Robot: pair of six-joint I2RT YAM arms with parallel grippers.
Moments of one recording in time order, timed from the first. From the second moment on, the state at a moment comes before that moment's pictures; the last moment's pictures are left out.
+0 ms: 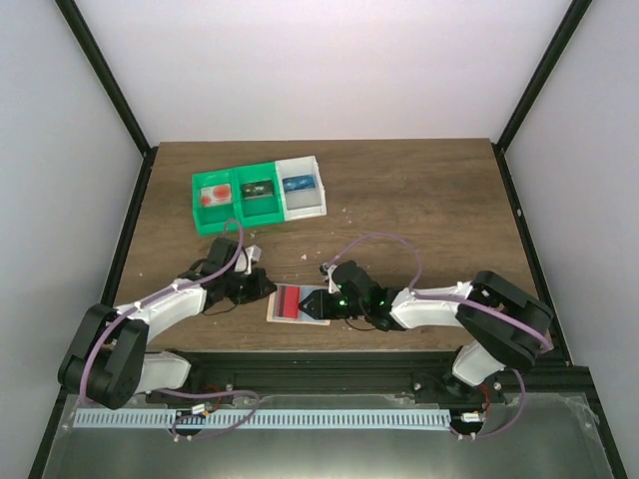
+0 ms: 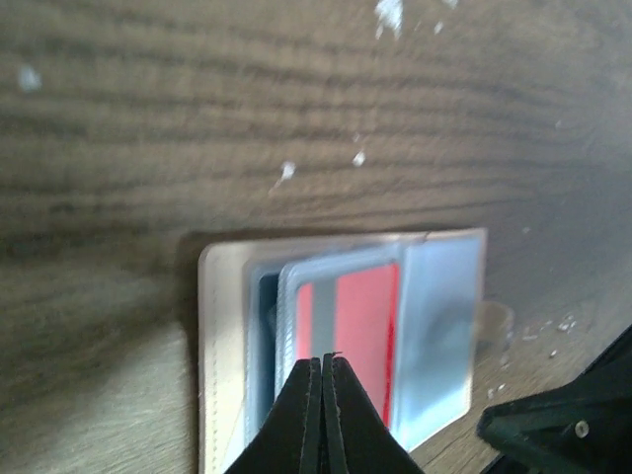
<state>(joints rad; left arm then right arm) -0.39 1.28 0.51 -0.19 0.50 -0.63 0.97 1.51 0.57 0.30 -0.28 0.92</state>
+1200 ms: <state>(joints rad) -0.43 1.33 0.36 0.00 0.56 -0.69 0.89 1.73 0.56 0.53 -0.39 1.01</state>
